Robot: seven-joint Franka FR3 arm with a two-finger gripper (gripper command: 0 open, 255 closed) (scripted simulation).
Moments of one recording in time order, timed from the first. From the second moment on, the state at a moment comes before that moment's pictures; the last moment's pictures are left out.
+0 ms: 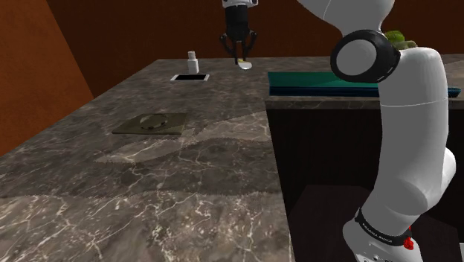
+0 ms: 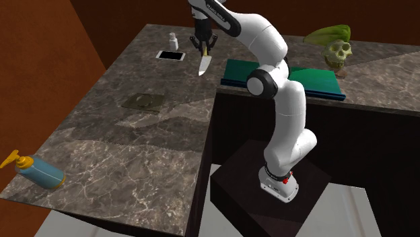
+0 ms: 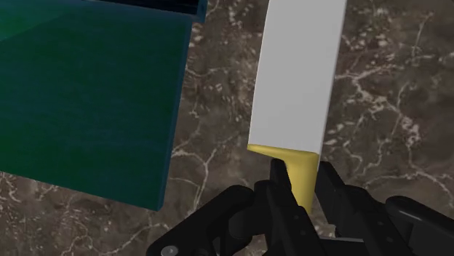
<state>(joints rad) -0.27 0.44 0.33 -0.75 -0.06 1.01 0.84</state>
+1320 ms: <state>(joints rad) -0.35 0.25 0.33 -1.23 0.00 1.30 0.80</state>
